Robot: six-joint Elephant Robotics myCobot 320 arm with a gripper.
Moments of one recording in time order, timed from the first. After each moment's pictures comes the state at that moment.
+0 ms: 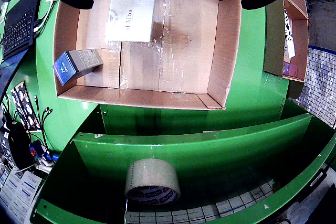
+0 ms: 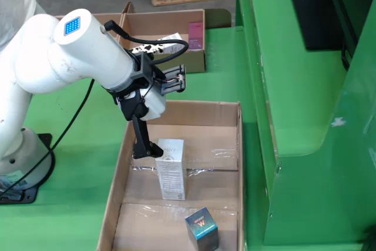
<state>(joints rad) 0.05 -0.75 -0.02 -0.39 1.73 0.09</state>
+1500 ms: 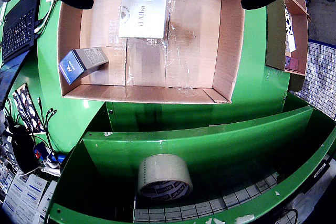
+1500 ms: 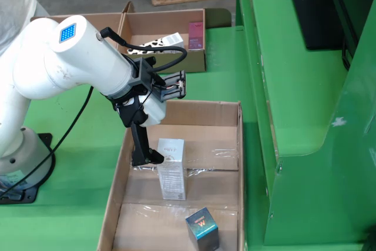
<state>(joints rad) 0.00 -0.77 -0.02 -0.36 1.74 0.08</state>
